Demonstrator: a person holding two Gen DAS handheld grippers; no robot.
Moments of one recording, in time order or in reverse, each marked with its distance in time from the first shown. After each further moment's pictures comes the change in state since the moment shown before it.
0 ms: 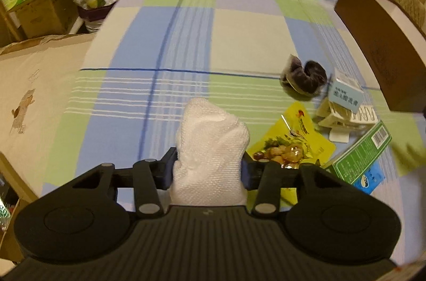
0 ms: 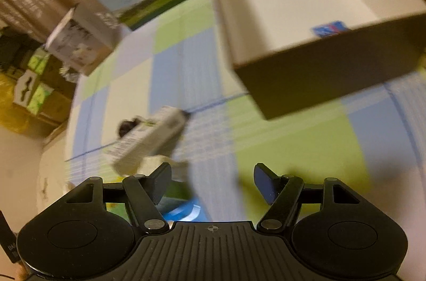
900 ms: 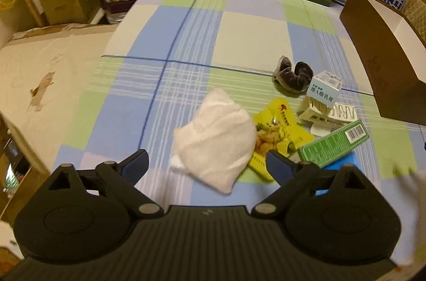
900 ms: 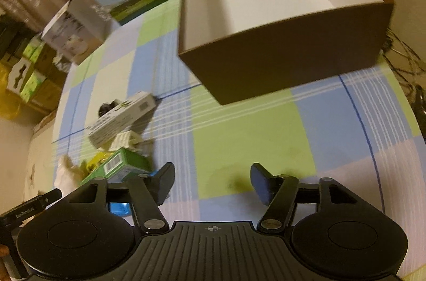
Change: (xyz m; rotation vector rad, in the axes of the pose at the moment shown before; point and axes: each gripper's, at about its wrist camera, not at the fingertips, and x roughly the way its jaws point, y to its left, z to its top) left arm -0.036 -0.030 -0.012 -0.065 0.010 0.055; right arm -0.041 -0.051 -0.023 -0.032 0.005 -0.073
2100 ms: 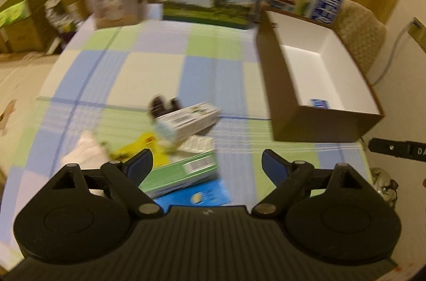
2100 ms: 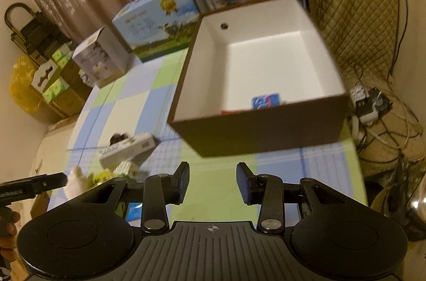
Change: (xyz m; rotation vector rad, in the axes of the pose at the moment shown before) left arm -0.082 -0.150 0.026 0.022 -0.064 -0.126; right arm -0.078 -0.035 0.032 -0.189 -0.146 0.082
